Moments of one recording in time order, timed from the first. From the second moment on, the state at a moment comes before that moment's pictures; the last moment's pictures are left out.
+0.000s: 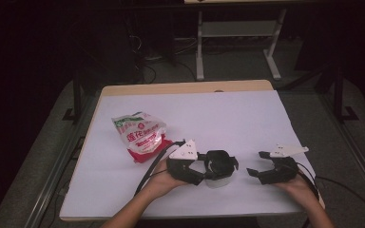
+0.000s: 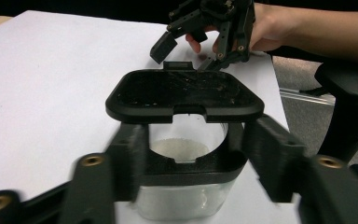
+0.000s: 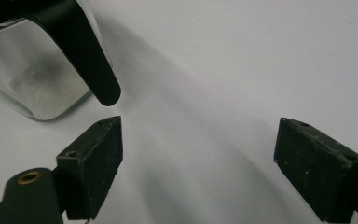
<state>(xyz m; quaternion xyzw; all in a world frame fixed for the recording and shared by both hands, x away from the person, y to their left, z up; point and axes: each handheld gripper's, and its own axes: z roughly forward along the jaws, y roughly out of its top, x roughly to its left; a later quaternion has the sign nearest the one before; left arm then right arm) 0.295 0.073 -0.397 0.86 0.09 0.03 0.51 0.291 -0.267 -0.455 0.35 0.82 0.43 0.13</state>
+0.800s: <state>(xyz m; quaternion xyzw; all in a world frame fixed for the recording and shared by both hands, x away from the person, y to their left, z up) 0.298 0.067 -0.390 0.86 0.10 0.02 0.51 0.291 -0.271 -0.455 0.35 0.82 0.44 0.13</state>
